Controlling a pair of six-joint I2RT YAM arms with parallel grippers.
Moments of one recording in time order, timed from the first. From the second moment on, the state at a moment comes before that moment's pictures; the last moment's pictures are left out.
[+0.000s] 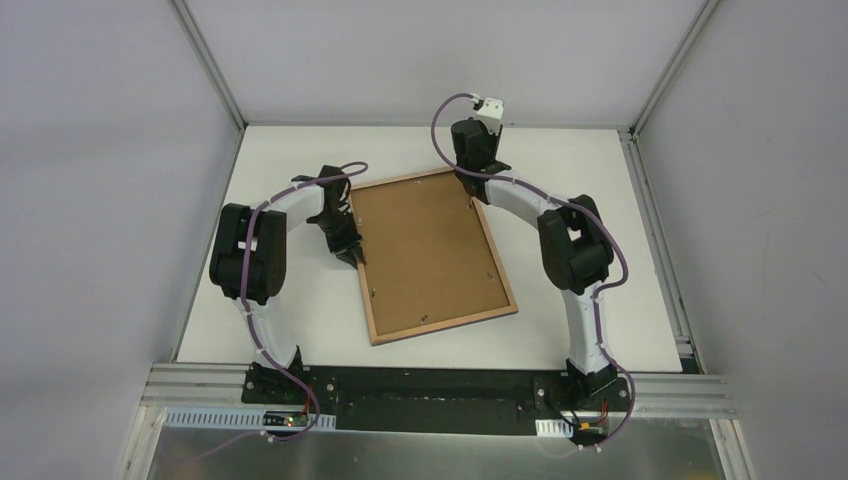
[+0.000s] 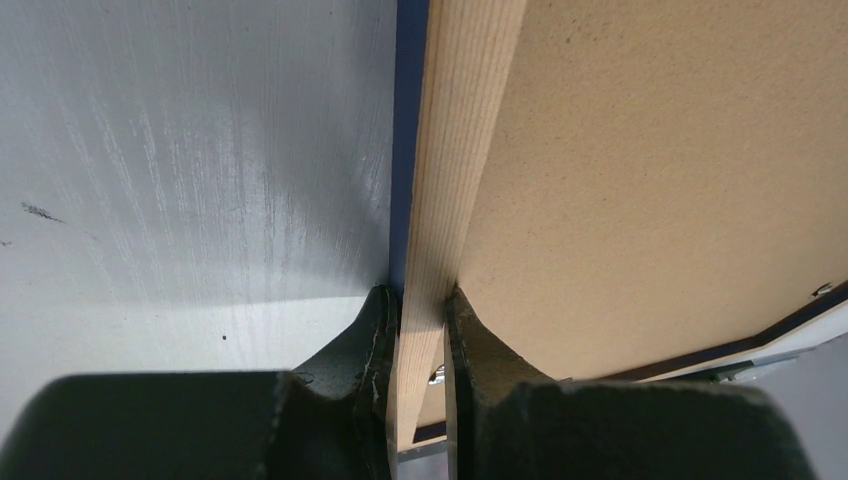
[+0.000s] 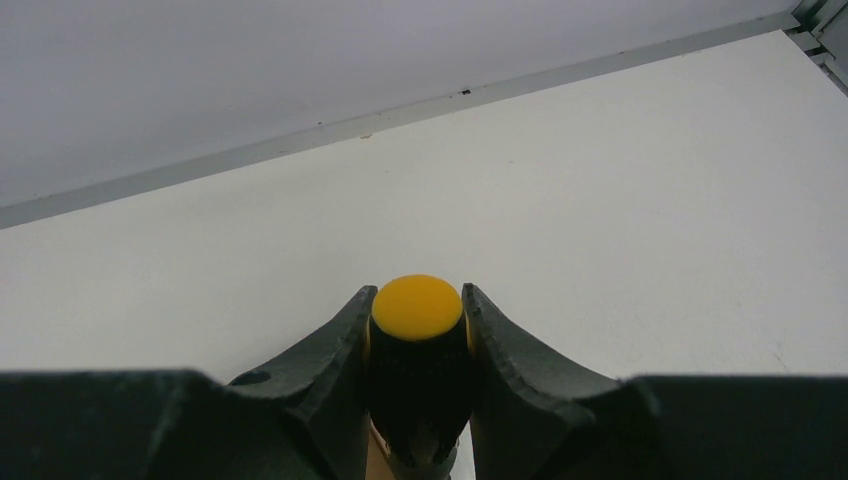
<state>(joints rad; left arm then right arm) -0.20 1.88 1.21 -0.84 0.22 -0.53 0.55 2.14 1.65 0.12 0.81 0.29</state>
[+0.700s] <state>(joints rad) -0.20 1.77 1.28 -0.90 0.33 -0.47 0.53 1.85 1.73 -0.55 0.31 0.53</state>
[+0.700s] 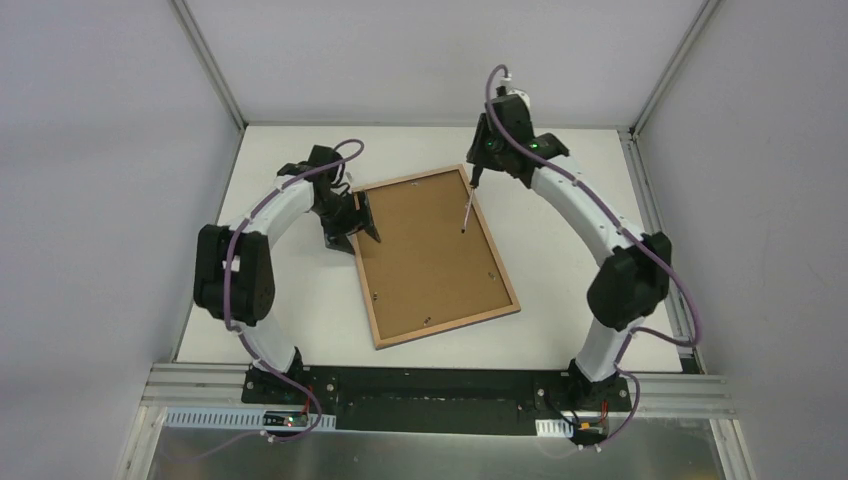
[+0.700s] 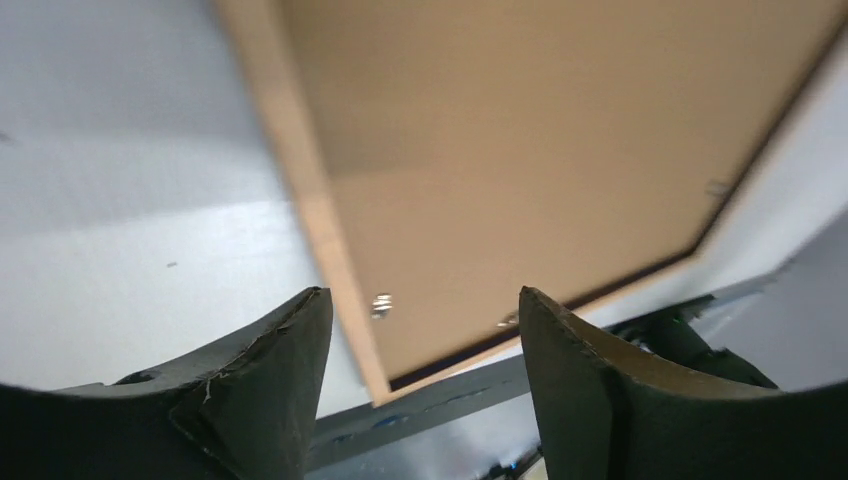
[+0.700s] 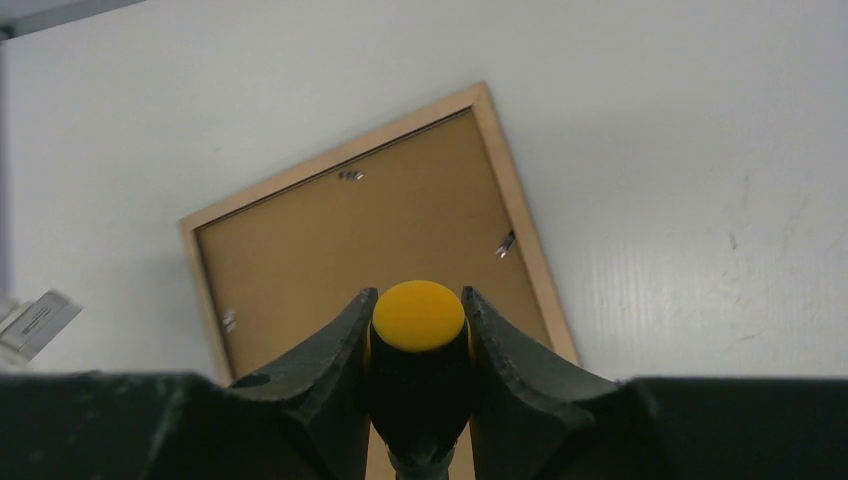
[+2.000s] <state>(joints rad) -0.85 1.59 1.35 -0.51 0.60 -0.52 0.38 1.23 1.13 -0.72 -0.52 0.89</state>
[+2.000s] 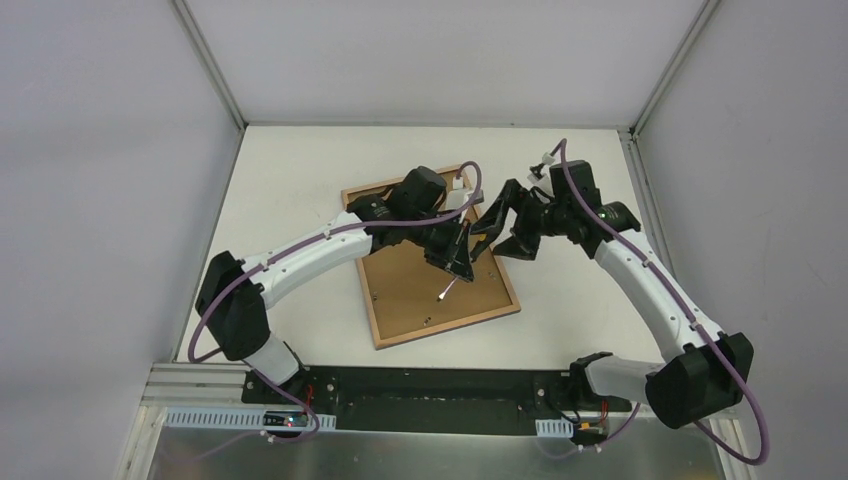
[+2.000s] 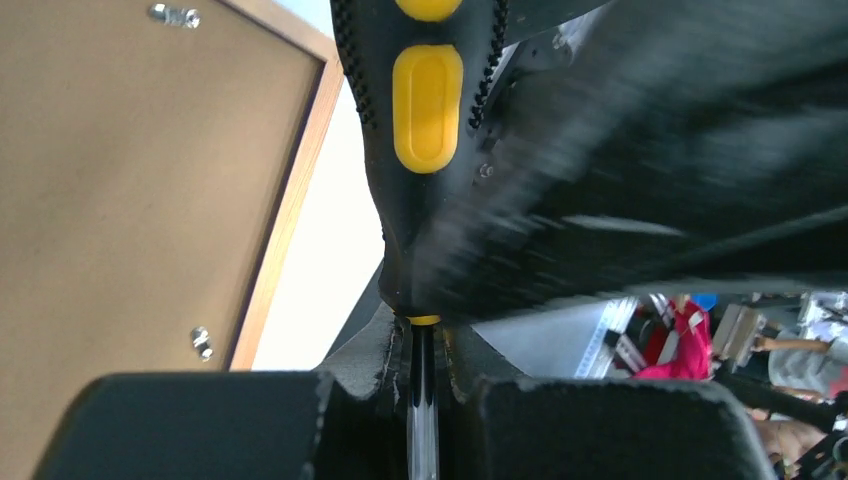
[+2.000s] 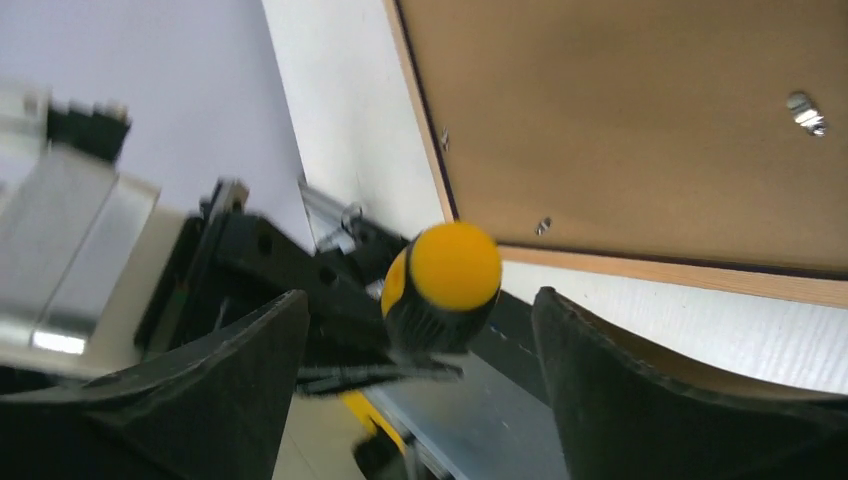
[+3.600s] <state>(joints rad) -0.84 1.41 1.26 -0.78 0.63 -0.08 0.47 1.40 1.04 -0.59 -1.13 0.79</state>
